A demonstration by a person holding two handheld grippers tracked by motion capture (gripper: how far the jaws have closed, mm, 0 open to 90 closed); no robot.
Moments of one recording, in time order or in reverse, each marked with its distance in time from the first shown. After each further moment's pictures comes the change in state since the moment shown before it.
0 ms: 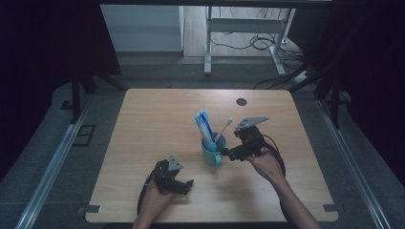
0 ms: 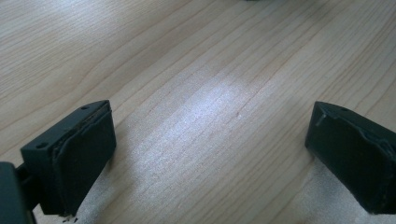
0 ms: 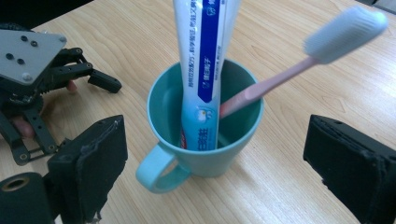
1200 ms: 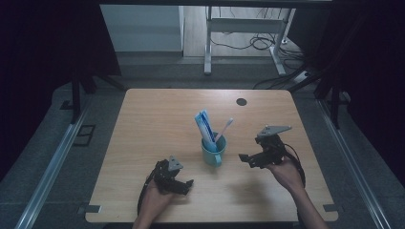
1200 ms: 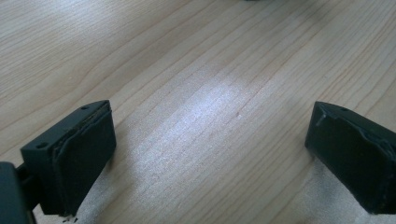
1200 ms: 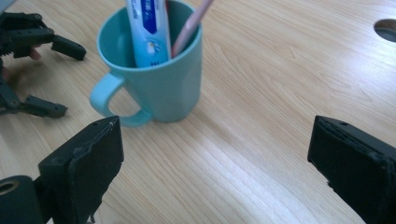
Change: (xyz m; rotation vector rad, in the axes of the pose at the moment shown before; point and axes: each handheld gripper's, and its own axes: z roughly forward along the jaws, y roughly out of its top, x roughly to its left) left arm 0.000 0.000 0.000 0.001 -0.001 0.002; right arm -0.025 -0.048 -0.035 0.018 -0.083 0.057
